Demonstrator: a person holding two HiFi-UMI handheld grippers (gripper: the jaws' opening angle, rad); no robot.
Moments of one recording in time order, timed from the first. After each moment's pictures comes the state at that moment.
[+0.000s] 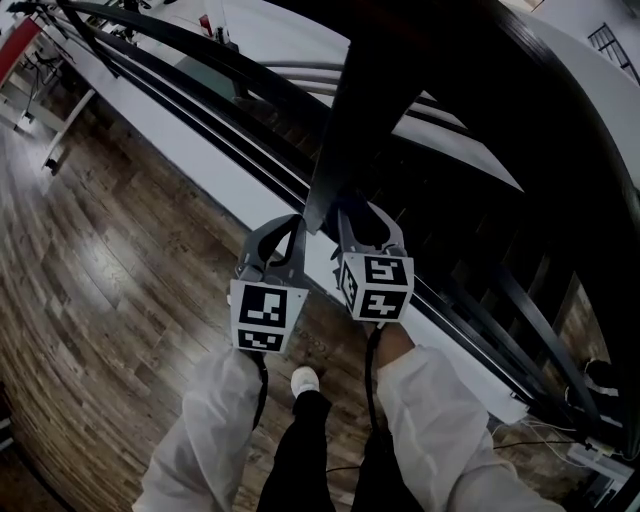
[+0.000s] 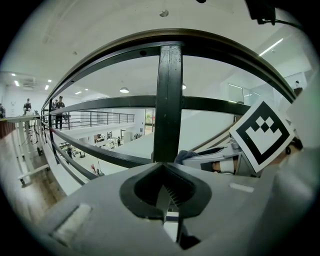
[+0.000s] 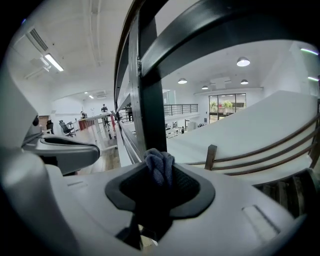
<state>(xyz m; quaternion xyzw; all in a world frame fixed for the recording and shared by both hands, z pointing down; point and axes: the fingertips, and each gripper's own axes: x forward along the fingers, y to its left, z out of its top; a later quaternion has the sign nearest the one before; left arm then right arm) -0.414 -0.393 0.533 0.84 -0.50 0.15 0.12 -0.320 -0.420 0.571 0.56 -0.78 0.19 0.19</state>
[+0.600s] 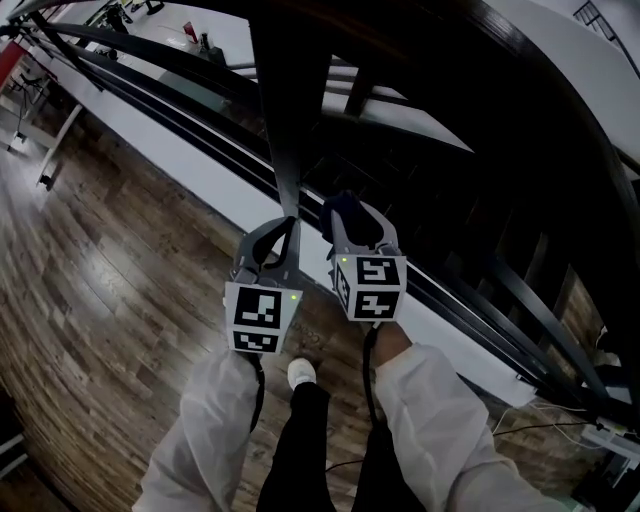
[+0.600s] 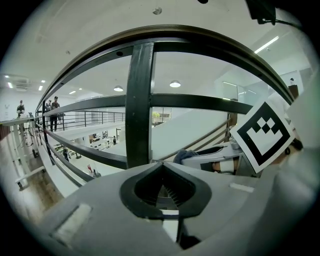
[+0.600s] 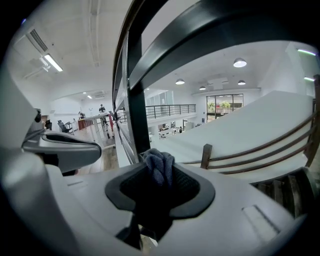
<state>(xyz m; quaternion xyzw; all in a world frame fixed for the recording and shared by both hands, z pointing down) -0.361 -0.362 0.531 0.85 -0.48 0.16 0.11 -0.270 -0.385 0.569 0.57 -0.78 0.19 0.19</state>
